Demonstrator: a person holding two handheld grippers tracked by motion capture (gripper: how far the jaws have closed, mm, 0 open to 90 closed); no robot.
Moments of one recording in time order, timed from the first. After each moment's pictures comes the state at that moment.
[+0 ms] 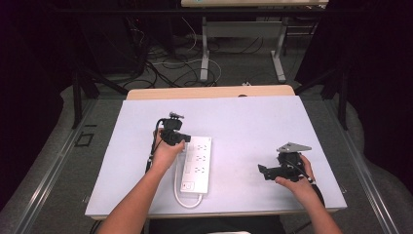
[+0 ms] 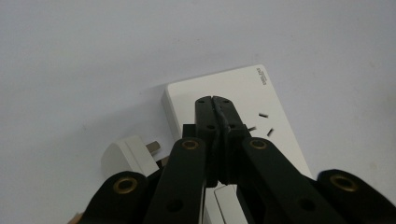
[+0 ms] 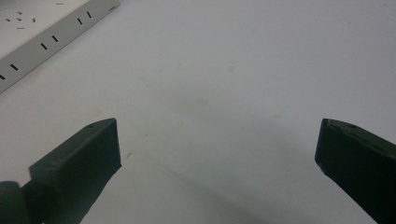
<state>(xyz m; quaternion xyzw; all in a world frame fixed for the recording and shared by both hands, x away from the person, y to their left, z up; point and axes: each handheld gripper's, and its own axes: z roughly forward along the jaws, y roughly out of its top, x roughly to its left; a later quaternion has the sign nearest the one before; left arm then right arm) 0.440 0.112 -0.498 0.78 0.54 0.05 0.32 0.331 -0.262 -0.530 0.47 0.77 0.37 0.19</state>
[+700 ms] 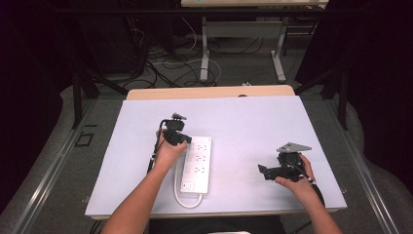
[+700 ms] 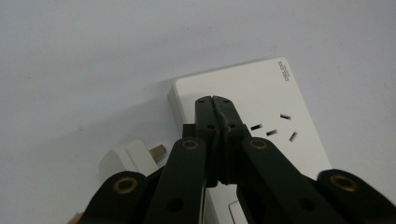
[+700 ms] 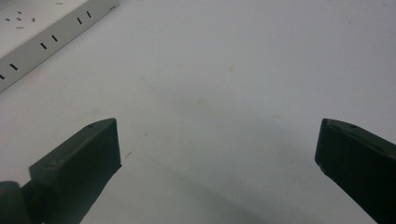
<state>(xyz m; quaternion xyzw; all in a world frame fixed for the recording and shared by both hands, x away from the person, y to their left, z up) 0.448 0.107 -0.512 0.79 0.54 0.04 0.29 0.332 -0.262 -0.530 0.47 0.77 0.37 0.20</state>
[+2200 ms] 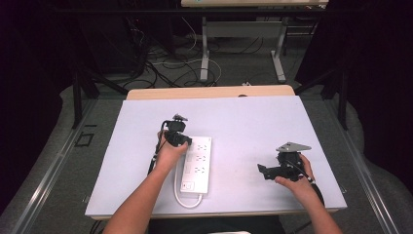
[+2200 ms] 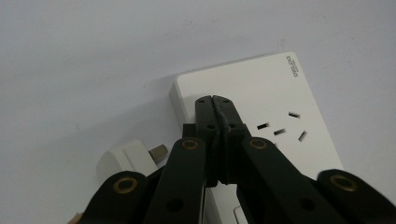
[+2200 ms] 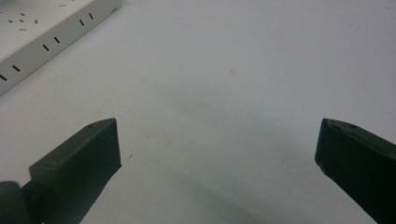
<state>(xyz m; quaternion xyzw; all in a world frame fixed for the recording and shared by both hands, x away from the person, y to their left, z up) 0.449 0.104 -0.518 0.79 0.54 0.05 0.29 0.333 -0.261 -0.529 0.47 0.77 0.38 0.19</state>
